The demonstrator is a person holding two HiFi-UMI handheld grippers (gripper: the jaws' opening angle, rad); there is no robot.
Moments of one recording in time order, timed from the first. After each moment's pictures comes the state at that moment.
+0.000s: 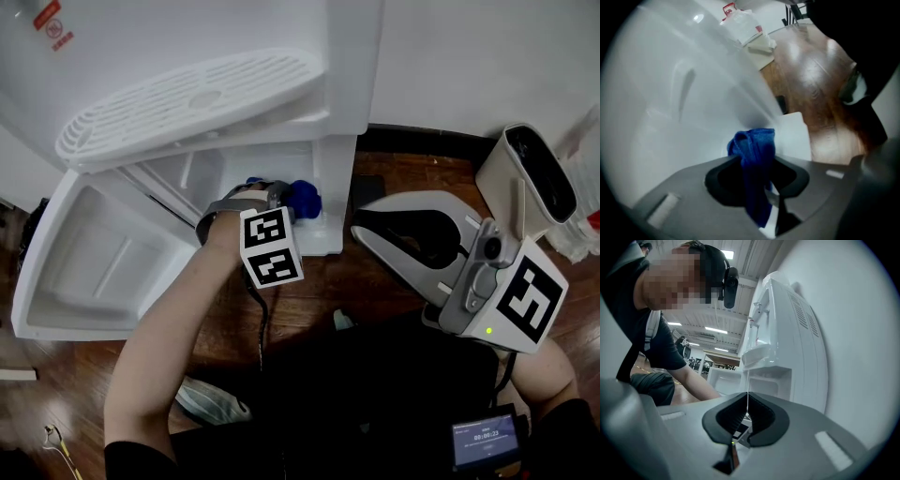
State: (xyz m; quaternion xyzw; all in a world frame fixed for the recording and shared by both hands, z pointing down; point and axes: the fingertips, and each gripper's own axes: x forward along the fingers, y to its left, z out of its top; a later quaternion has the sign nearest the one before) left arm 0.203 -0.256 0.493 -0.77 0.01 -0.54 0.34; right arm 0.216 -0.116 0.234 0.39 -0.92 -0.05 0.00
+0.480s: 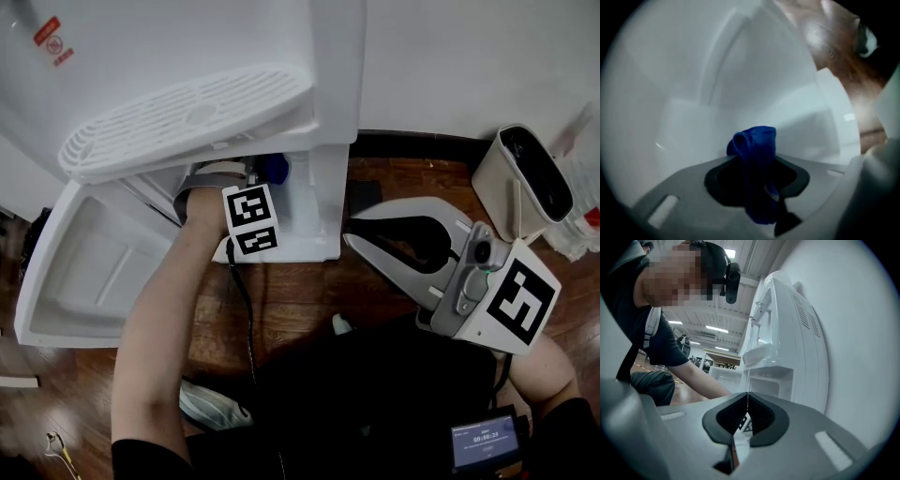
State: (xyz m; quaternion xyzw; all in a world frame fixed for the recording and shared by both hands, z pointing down) left arm 0.190 -0.356 0.454 -0.66 0.11 -0.57 0.48; right arm 0.214 -0.116 0.233 0.39 -0.92 -0.05 0.01
